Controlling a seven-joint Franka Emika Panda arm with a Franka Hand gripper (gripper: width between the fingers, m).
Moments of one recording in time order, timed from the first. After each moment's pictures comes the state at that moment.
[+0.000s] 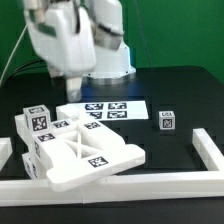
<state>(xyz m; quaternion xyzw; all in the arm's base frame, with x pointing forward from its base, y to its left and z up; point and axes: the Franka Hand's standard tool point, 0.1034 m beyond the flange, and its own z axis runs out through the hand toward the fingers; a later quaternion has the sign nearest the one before) 0.605 -0.059 0.161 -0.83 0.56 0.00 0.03</state>
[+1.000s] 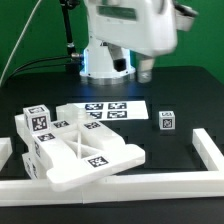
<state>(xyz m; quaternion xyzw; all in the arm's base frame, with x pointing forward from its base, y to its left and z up) 0.588 0.027 0.157 -0.85 0.53 0.03 0.01</state>
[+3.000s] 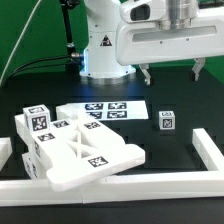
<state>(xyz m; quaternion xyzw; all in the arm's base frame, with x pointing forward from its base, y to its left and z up) 0.488 0.105 0.111 -1.00 -0.01 0.04 0.02</state>
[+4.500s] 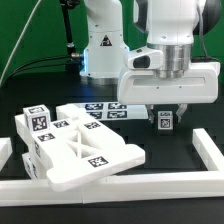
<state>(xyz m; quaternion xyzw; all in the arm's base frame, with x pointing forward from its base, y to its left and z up) 0.446 0.104 0.011 -1.00 -0.02 -0.02 -0.02</state>
